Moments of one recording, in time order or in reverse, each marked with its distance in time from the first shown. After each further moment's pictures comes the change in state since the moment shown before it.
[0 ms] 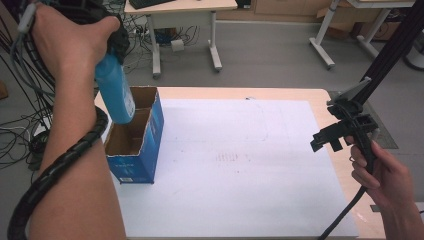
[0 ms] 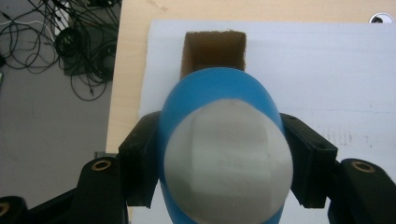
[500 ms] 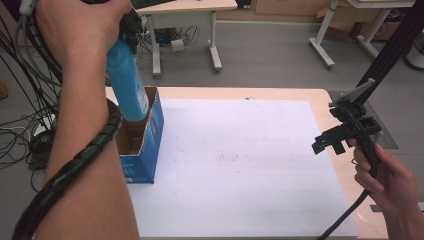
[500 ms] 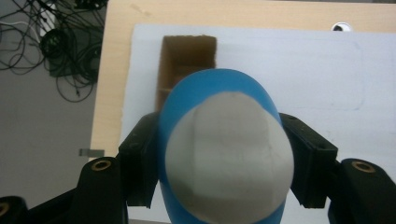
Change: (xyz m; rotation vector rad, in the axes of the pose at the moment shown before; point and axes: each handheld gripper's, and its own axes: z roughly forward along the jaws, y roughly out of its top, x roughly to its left) left arm -0.016 -0.004 -0.043 -0.027 -0.033 -0.017; right arm 0.000 -0.010 -0.006 -0.010 0.010 -0.009
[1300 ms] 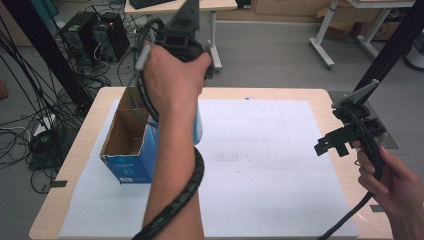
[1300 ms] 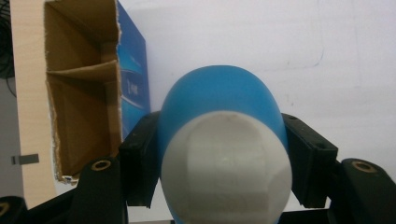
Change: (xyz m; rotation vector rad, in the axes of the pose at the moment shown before) left arm -0.089 -0.016 0.048 0.091 -0.101 0.111; right arm 0.001 -0.008 -0.006 -0.011 -0.003 -0.013
